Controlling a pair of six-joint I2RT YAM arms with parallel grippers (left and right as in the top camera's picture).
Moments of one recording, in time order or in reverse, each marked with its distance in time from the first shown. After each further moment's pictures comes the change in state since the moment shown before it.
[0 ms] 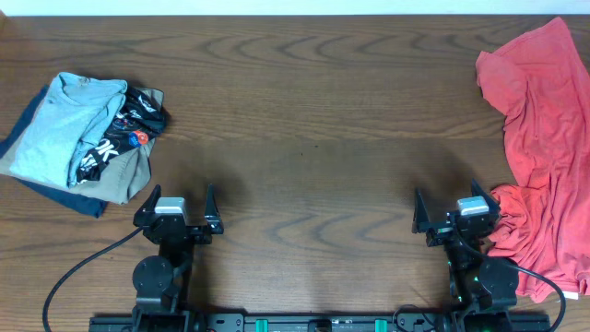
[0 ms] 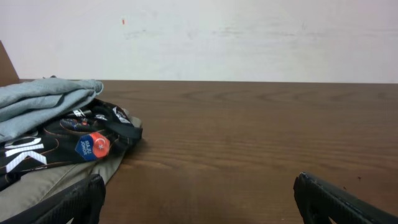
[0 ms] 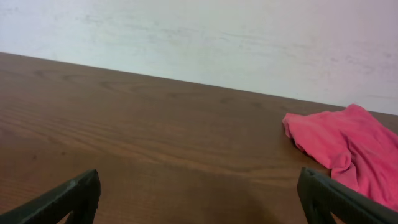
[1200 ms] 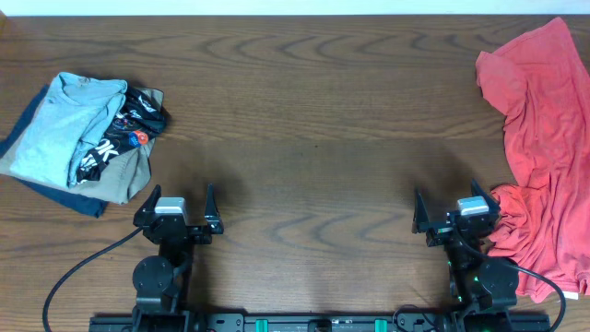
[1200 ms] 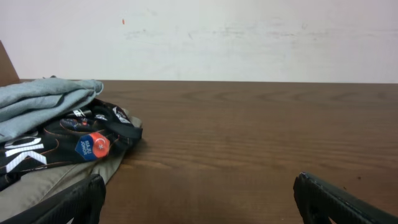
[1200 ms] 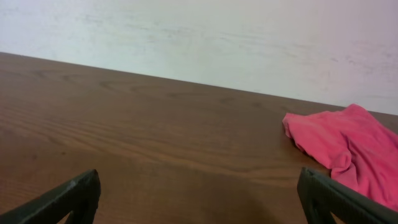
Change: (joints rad) left arm 0.000 0.000 0.000 0.000 0.000 0.000; right arm 0.000 0.000 0.000 0.000 0.000 0.000
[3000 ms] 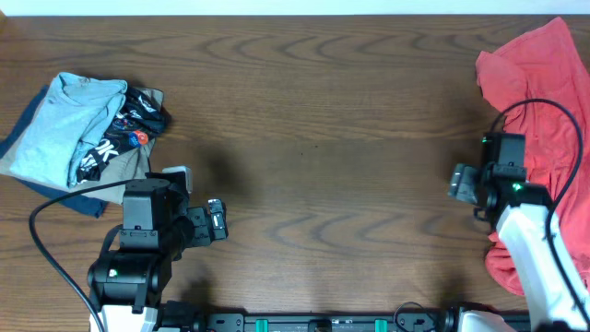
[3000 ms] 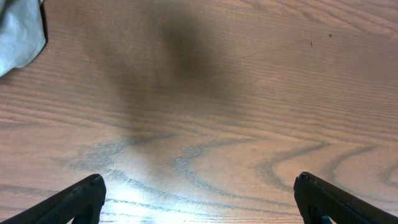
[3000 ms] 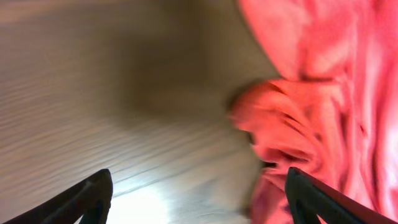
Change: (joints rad) left arm 0.000 0.748 0.700 -0.824 0.162 -0.178; right arm -0.210 1.278 0.746 -0.549 0.354 0.289
